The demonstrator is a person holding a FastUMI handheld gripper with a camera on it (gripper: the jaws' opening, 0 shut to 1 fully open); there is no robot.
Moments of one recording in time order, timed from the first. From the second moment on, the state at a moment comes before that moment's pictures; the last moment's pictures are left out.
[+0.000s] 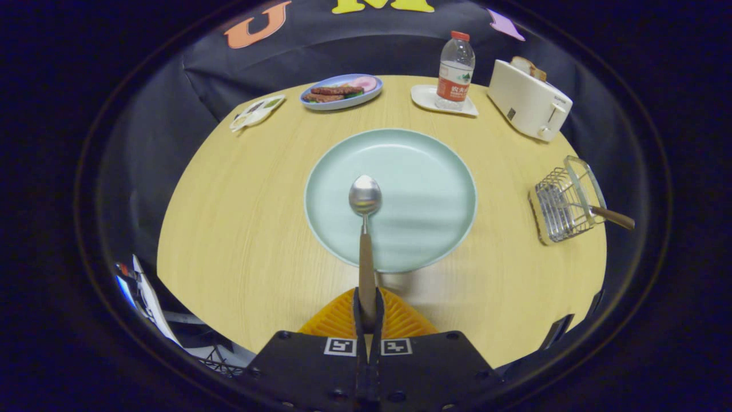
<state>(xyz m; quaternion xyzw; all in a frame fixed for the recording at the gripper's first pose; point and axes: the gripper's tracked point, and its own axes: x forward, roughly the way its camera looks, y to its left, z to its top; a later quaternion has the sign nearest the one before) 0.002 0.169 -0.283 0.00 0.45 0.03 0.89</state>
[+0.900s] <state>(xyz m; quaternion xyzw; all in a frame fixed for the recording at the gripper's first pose) -0.044 -0.057 -0.123 0.05 0.44 -0.03 0.89</state>
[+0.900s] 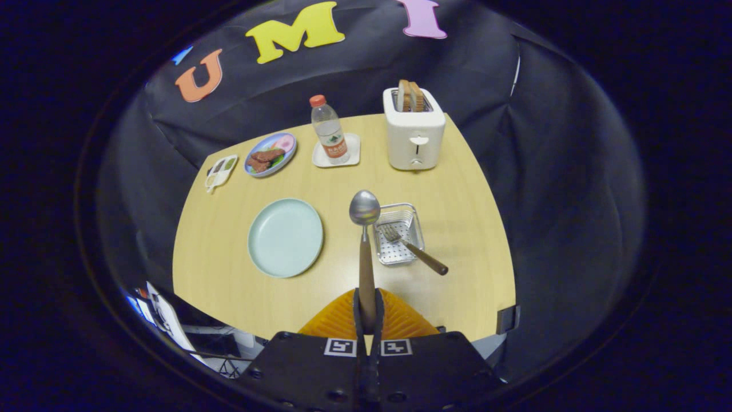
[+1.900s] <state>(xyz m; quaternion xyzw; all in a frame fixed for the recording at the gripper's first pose) -0.001 -0.081 -0.138 0.11 0.48 -0.03 0.87</state>
